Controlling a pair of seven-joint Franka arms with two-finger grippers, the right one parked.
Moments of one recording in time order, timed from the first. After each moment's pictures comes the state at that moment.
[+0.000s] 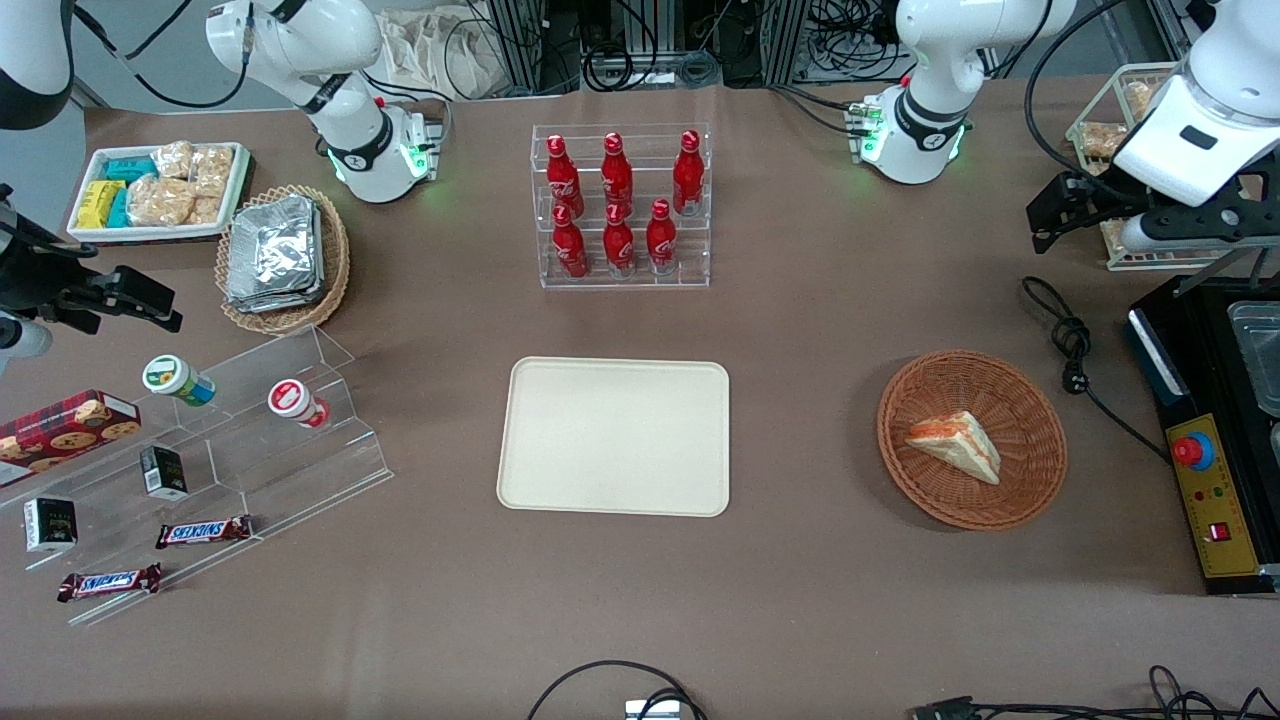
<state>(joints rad) 0.07 -0.13 -0.22 -1.66 0.03 1.52 -0.13</state>
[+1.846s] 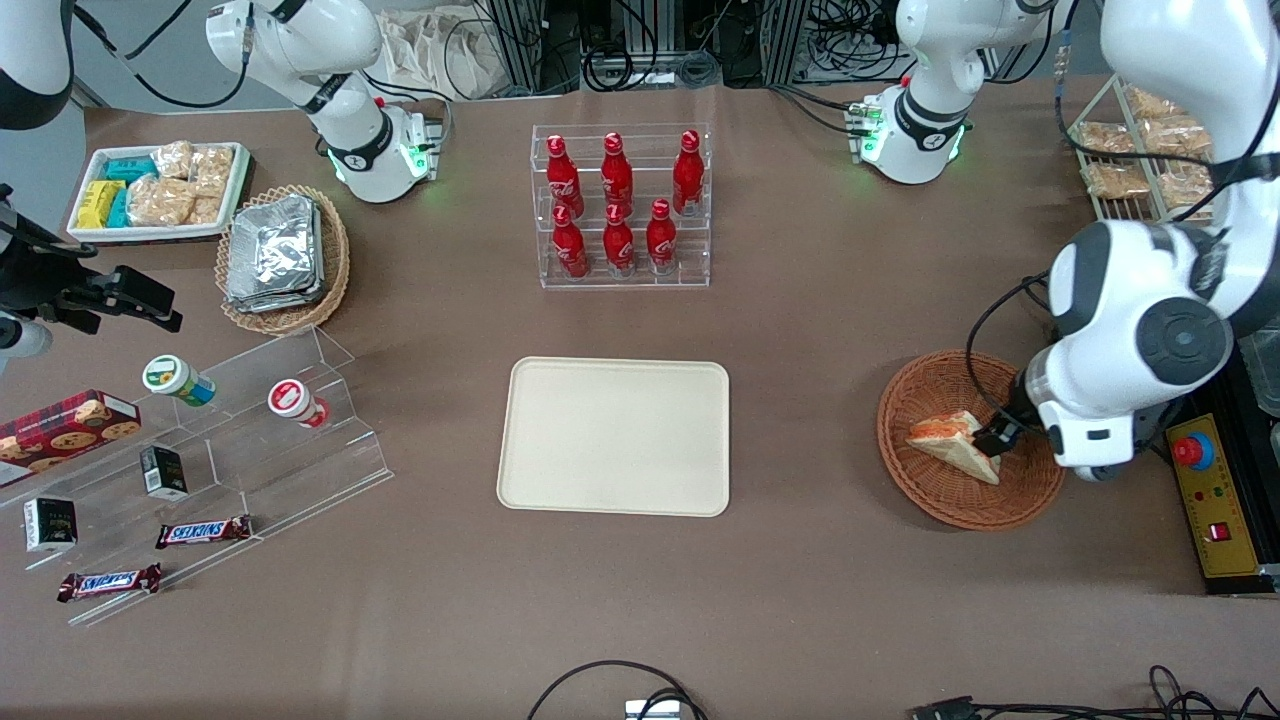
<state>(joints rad) 0.07 0.32 -0.20 -1.82 0.13 2.02 -1.05</state>
